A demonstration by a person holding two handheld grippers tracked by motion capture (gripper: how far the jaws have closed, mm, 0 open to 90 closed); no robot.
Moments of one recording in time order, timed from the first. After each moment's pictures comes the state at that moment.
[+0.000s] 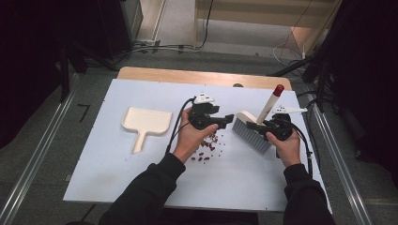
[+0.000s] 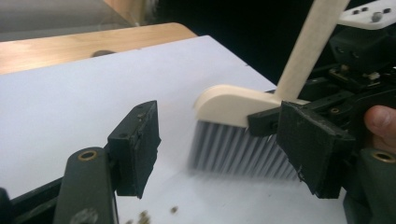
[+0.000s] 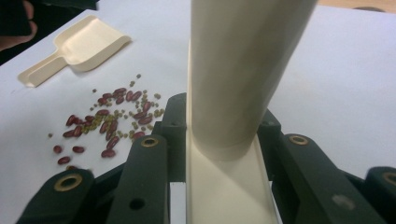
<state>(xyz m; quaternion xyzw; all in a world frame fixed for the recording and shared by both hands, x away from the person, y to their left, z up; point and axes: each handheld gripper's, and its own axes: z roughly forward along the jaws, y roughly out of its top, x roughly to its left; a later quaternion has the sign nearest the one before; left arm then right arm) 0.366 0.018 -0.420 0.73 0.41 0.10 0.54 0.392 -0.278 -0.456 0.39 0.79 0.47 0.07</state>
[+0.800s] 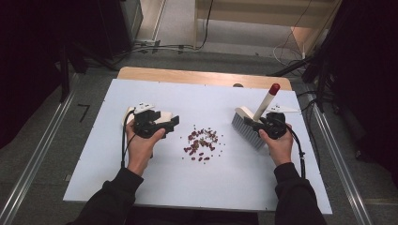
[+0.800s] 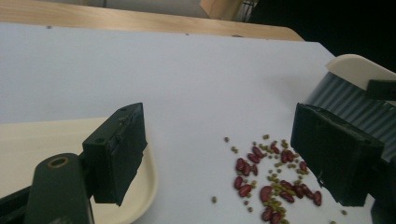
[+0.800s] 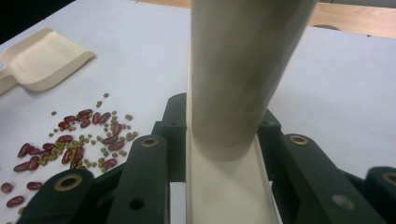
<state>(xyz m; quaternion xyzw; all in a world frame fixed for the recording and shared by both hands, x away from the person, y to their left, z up) 0.332 0.154 -0.445 0.66 0.55 0.17 0.49 0.393 -0.259 -0.459 0.43 0.77 0.46 0.13</state>
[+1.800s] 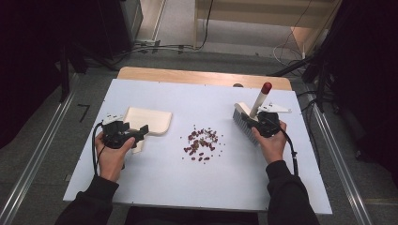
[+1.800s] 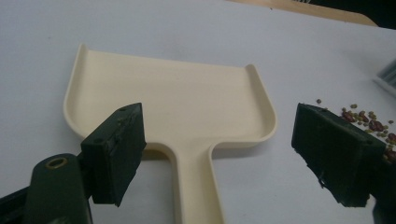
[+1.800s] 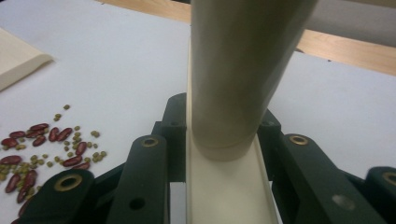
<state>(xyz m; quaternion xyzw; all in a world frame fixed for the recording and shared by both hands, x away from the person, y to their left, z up) 0.302 0.229 -0.474 0.63 0.61 0.20 0.44 0.393 -0.234 -0.457 0.43 0.76 0.42 0.23</state>
